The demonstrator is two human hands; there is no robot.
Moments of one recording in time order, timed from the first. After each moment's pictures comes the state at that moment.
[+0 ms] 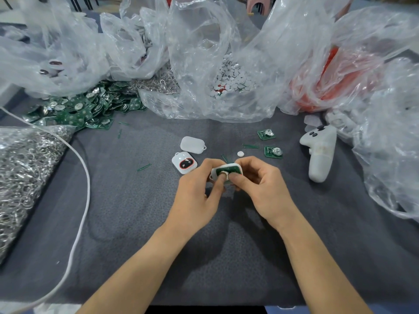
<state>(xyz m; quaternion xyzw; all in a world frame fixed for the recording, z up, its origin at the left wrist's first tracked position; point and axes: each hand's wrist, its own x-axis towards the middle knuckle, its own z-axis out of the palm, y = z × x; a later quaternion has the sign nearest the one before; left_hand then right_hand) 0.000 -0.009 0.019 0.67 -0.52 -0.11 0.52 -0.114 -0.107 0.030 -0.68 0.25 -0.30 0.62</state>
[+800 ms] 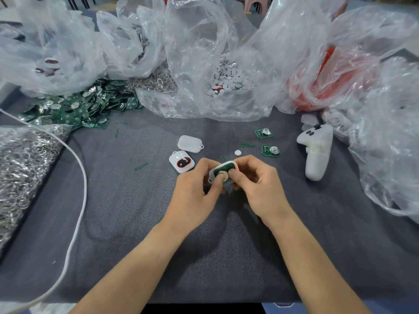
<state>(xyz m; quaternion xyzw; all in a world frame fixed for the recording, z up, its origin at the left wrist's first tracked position) 0.002 -0.012 0.014 0.68 -0.51 -0.14 0.51 -0.111 -0.103 0.027 -0.68 0.29 -0.32 0.59</state>
